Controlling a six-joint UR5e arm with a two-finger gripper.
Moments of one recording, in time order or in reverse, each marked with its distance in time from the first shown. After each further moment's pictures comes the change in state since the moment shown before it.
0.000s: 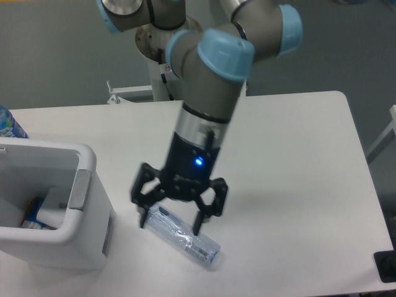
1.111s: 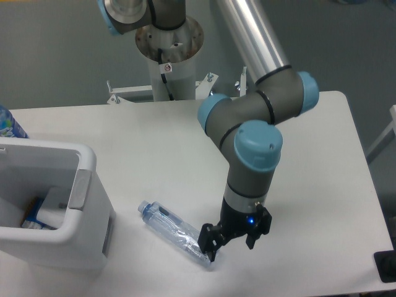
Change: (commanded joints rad) arm -0.015 -0.233 0.057 -0.124 0.259 -0.121
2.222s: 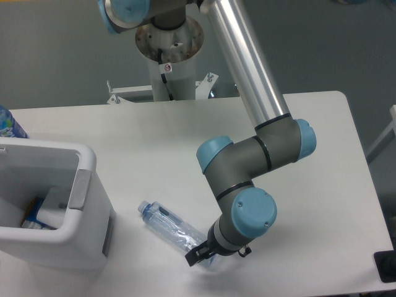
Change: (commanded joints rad) arm -0.044 -0.127 0.147 -0.315 0.020 -0.150
